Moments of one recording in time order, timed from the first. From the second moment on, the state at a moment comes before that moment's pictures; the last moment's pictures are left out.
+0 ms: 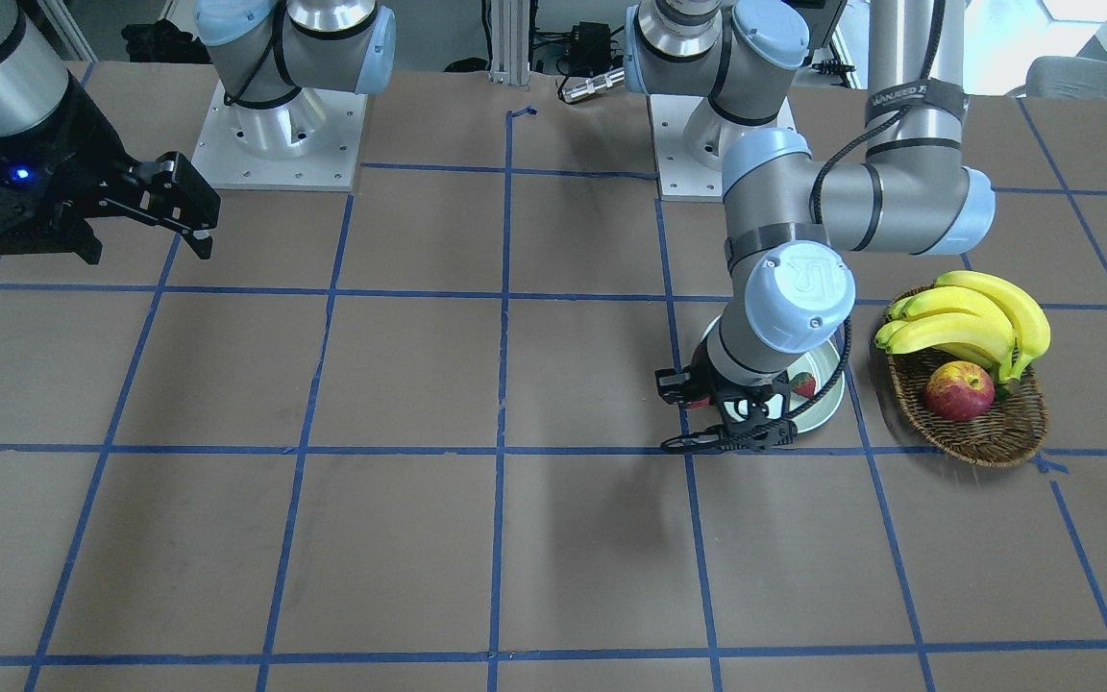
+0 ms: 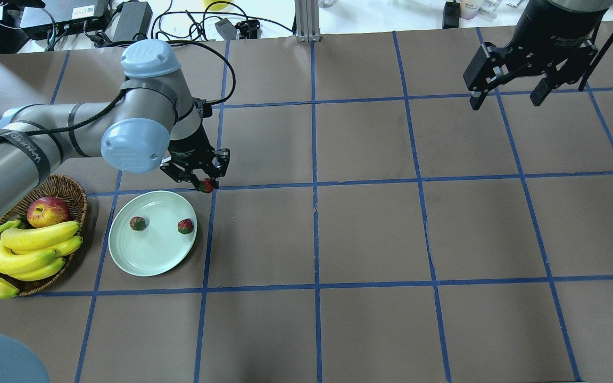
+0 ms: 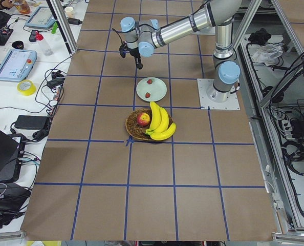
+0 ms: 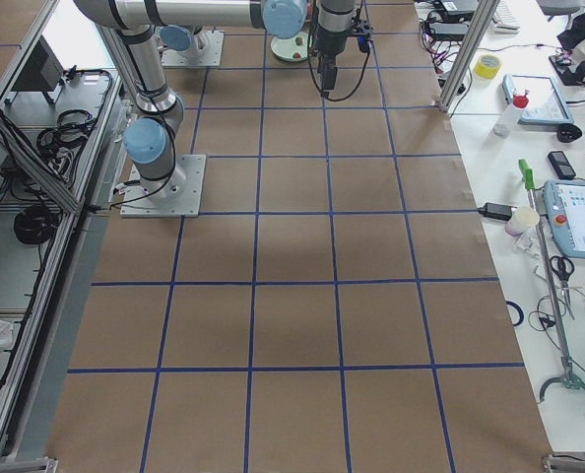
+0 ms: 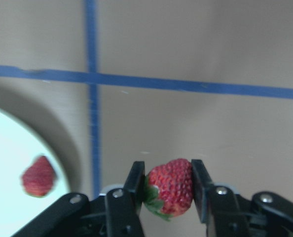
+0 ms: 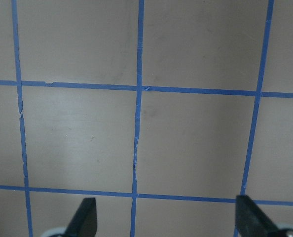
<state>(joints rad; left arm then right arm) -1.56 -1.89 -1.79 -1.22 1.61 -0.10 1.46 -1.52 1.47 -1.45 -1.54 -0.17</state>
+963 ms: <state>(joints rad) -1.43 -1.89 -1.88 -1.24 1.74 0.08 1.46 -1.52 1.47 -1.46 -1.54 -0.17</state>
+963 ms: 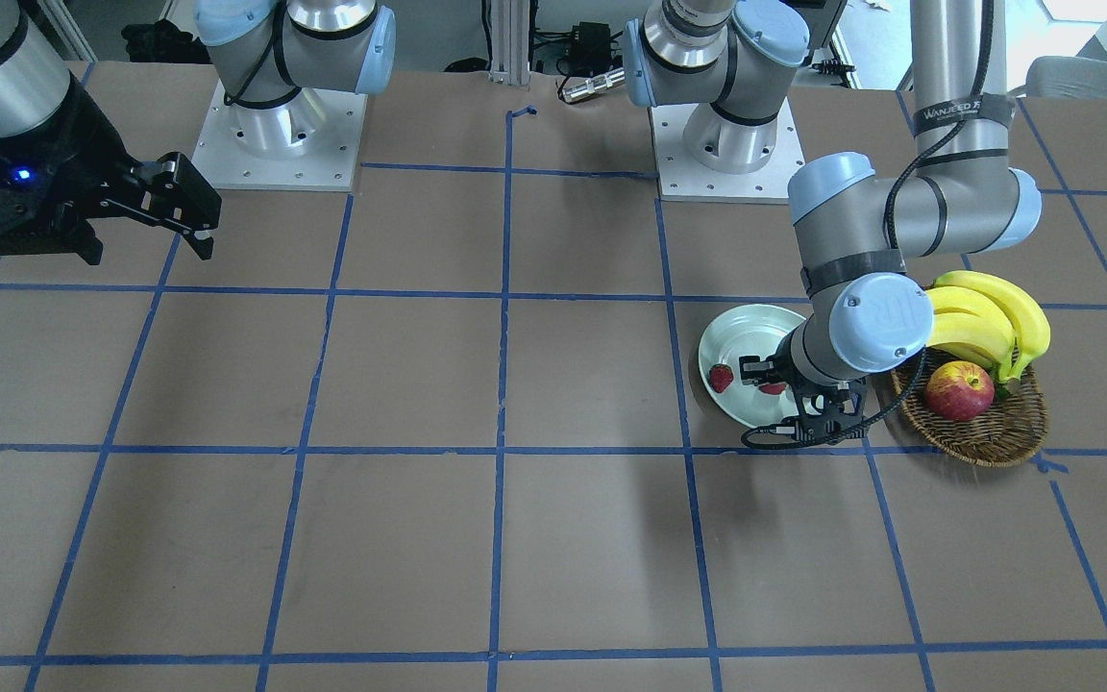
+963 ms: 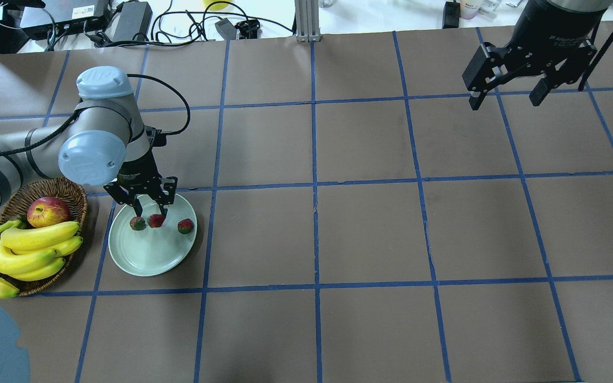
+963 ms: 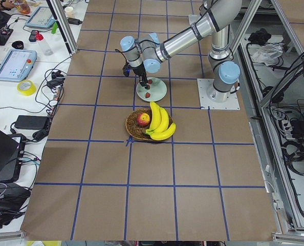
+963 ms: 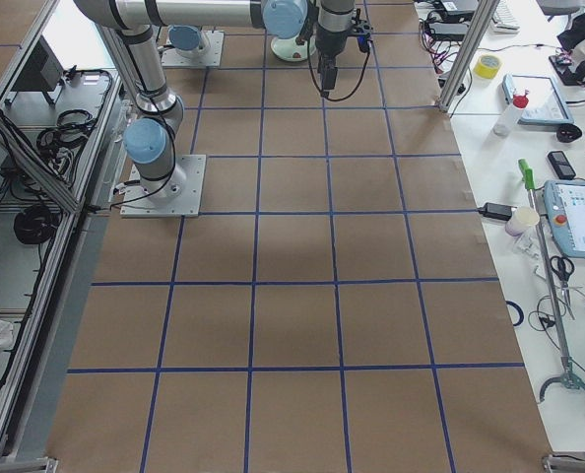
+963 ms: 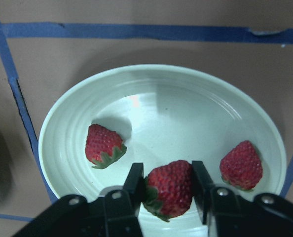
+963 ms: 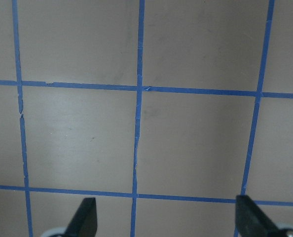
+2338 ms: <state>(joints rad) -1.62 -1.65 -1.60 -1.44 1.53 -0.05 1.46 -1.52 1.47 -1.45 -1.54 -0.17</state>
